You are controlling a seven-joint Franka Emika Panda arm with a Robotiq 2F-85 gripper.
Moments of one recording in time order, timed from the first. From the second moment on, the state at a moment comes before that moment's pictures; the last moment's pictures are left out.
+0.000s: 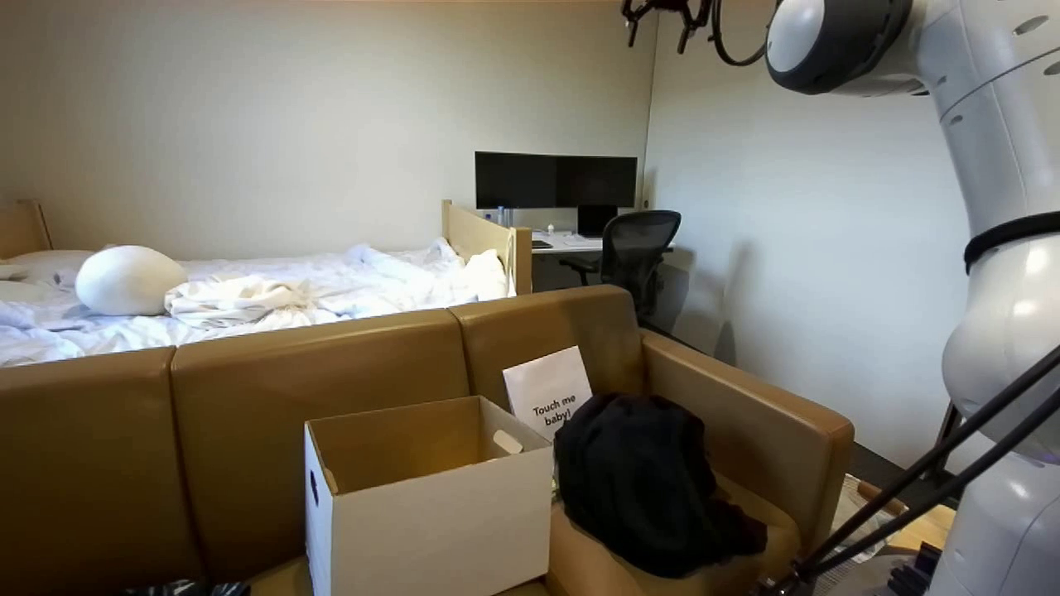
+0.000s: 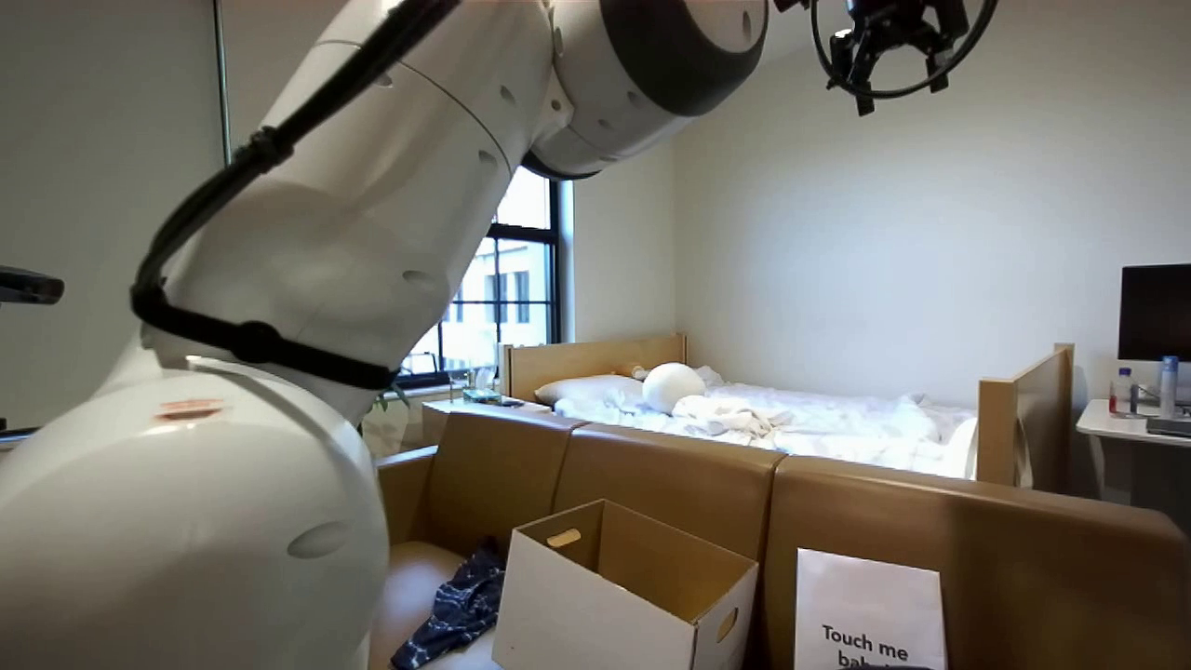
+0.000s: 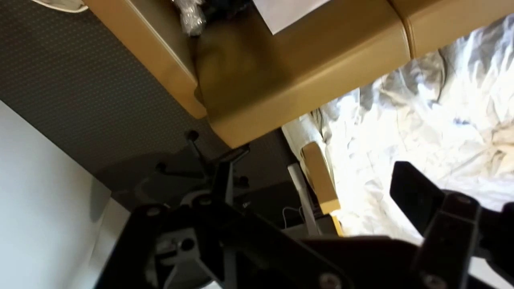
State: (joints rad) arm -0.28 0.50 -0.08 -0.42 0.04 1.33 0.27
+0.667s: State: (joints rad) arm -0.23 0.67 -0.06 -0.40 0.03 1.17 0.07
